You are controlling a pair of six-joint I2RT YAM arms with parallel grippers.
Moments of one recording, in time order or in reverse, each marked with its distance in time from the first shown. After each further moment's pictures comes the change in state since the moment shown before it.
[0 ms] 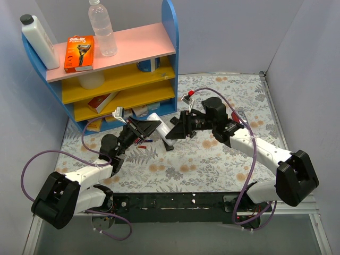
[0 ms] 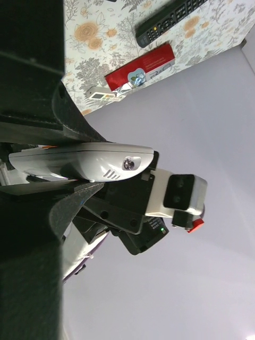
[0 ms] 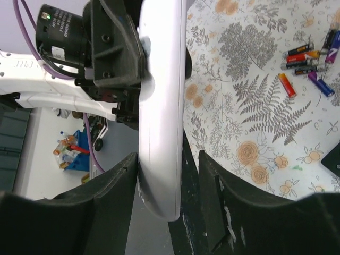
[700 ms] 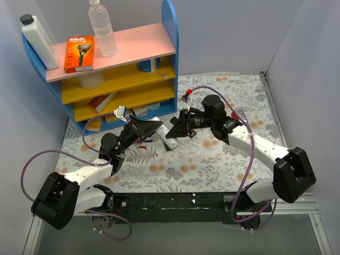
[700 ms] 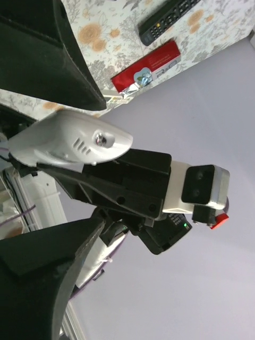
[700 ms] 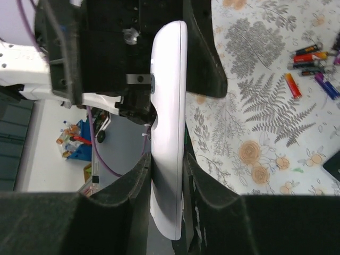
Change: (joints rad) left arm 0.000 0.005 0.015 0.019 0.072 0.038; right arm -0.010 0.043 0.050 0.024 -0.066 0.004
